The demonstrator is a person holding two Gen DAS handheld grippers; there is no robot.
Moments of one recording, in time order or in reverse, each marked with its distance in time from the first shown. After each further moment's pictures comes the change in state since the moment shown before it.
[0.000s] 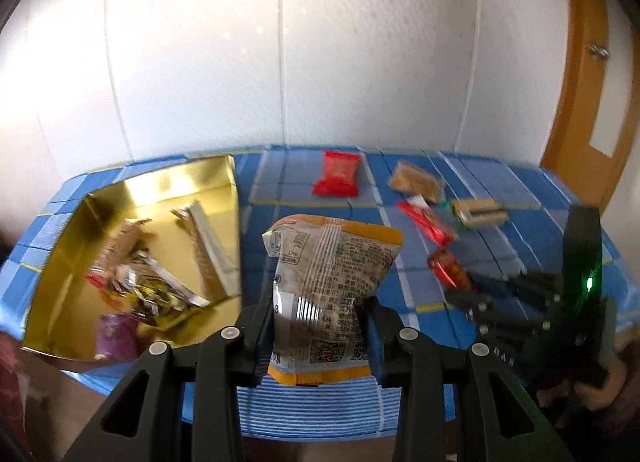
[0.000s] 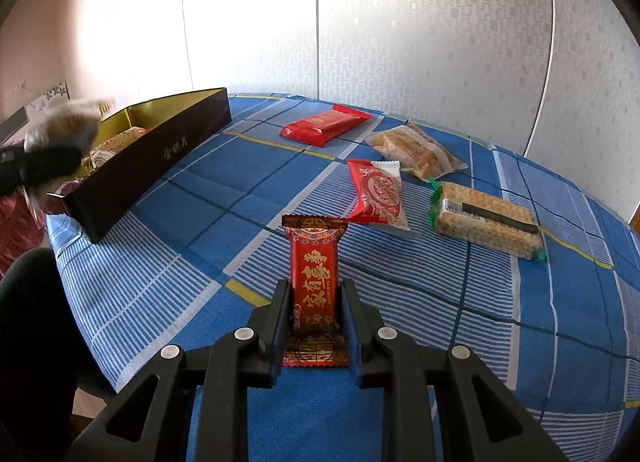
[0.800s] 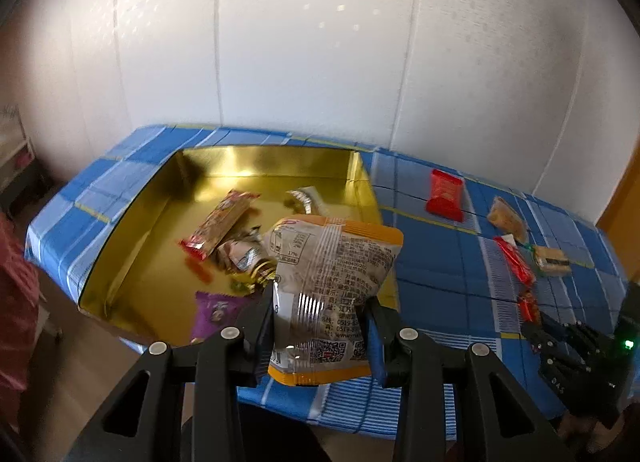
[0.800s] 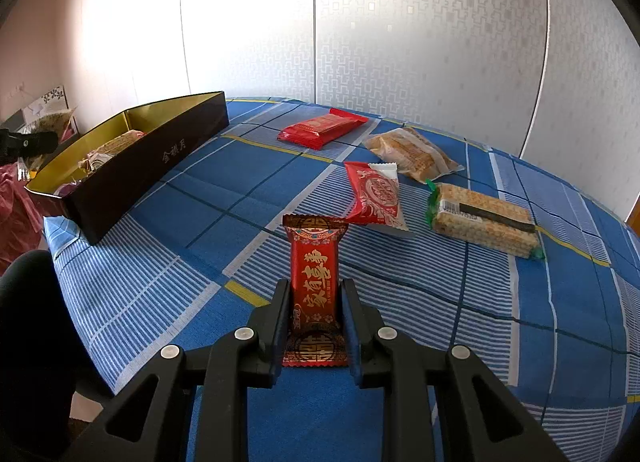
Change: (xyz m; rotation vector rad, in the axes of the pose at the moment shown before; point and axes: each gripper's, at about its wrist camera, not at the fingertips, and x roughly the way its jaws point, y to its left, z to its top) left arm -0.012 0.099 -0.004 -0.240 0.035 0.164; right arm -0.001 0.001 -0.001 0.003 -0.016 -0.015
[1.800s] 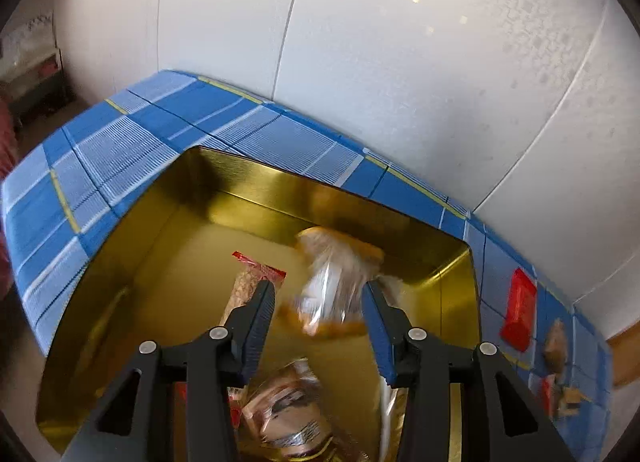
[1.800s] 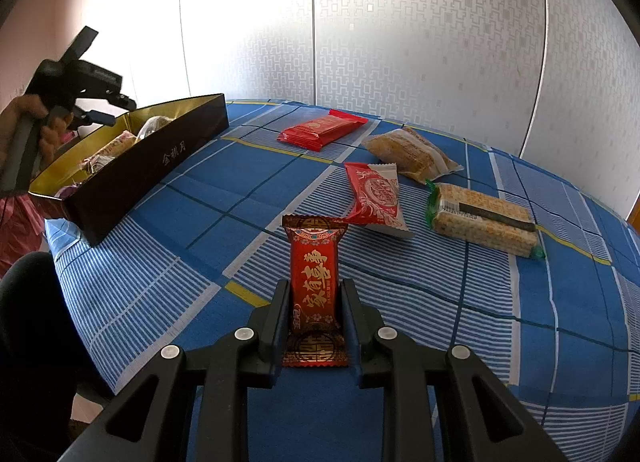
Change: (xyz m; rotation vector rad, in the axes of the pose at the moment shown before) left arm 0.125 0.074 0.102 -0.279 0.105 0.043; right arm 0.000 0.000 0.000 0.003 -0.004 0.003
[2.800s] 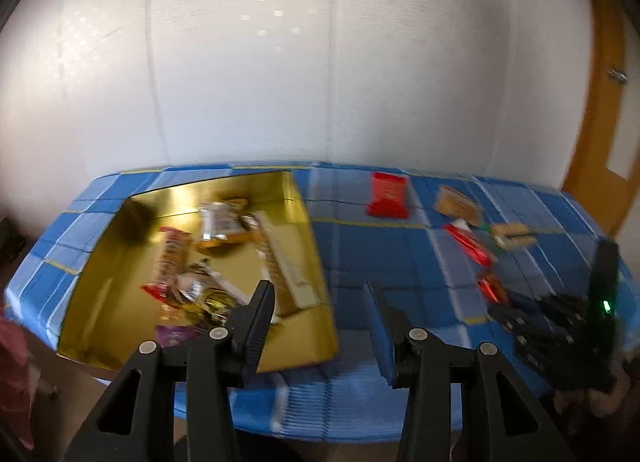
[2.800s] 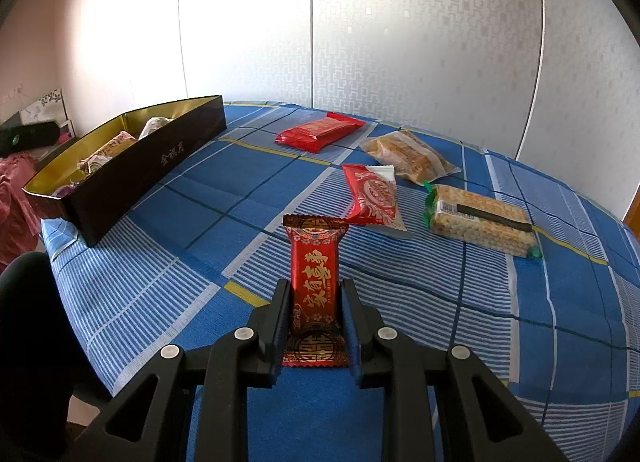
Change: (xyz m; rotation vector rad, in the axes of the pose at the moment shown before) left arm -0.122 -0.081 -0.154 0.498 -0.174 -0.173; right arm -0.001 0.001 -0.002 0.001 -0.014 -0.017
